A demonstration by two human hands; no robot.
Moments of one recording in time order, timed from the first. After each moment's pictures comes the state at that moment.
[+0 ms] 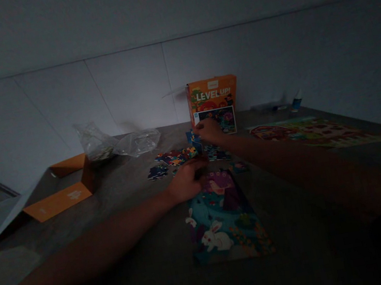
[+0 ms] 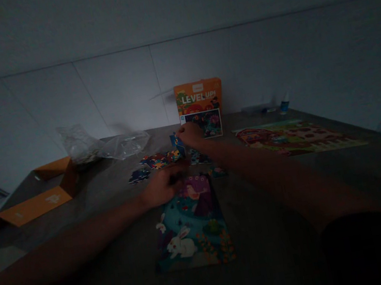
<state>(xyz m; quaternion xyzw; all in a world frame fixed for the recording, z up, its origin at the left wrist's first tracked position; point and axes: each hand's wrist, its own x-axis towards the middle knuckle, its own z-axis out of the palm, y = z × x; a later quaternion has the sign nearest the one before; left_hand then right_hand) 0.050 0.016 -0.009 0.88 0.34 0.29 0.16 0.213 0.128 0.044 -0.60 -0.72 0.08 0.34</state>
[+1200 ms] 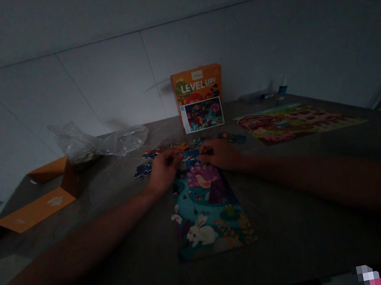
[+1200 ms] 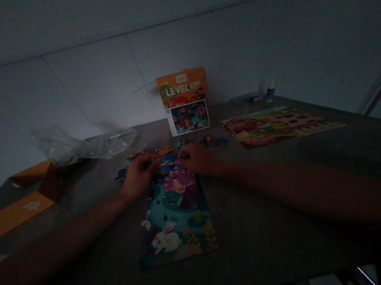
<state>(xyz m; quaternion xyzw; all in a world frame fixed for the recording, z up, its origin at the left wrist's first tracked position) 0.041 0.029 -0.009 0.75 0.42 0.45 0.24 0.259 0.035 -0.012 -0.48 -0.78 0.18 0.36</state>
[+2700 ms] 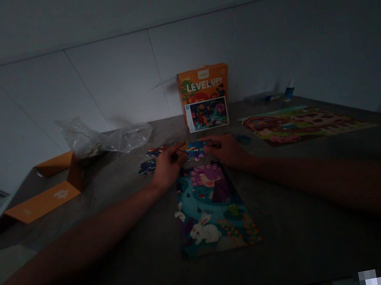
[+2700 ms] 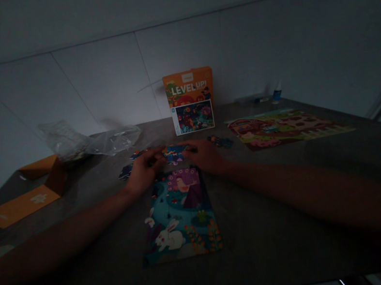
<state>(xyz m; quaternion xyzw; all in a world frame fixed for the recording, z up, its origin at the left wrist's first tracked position) 0.044 0.033 -0.011 0.74 0.42 0.46 0.26 0.266 0.040 -0.013 -0.47 -0.75 0.20 0.42</state>
